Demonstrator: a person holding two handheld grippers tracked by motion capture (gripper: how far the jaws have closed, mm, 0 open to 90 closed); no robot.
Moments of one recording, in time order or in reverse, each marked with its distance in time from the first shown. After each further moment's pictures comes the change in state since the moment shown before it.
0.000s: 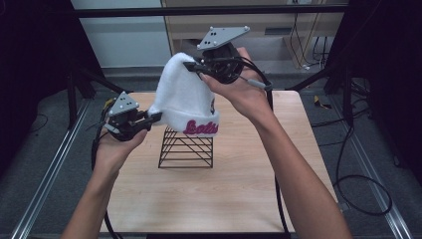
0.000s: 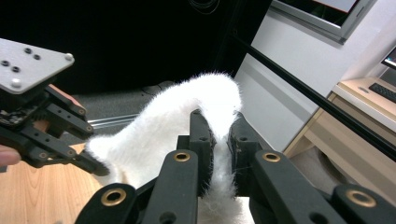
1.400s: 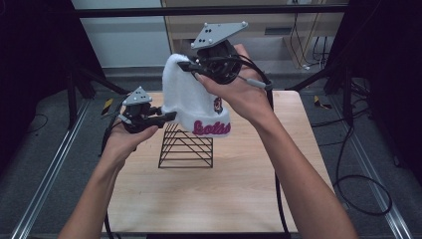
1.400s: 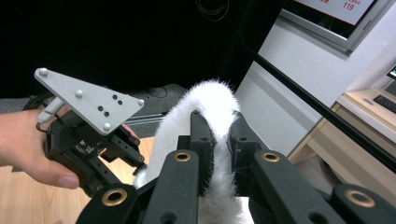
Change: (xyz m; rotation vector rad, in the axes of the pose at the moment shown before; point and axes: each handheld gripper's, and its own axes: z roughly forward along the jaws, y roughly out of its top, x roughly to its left) left arm 0.006 0.007 0.039 0.043 -0.153 -0.014; right arm 0.016 0.021 -0.013 -0.012 0.024 -0.034
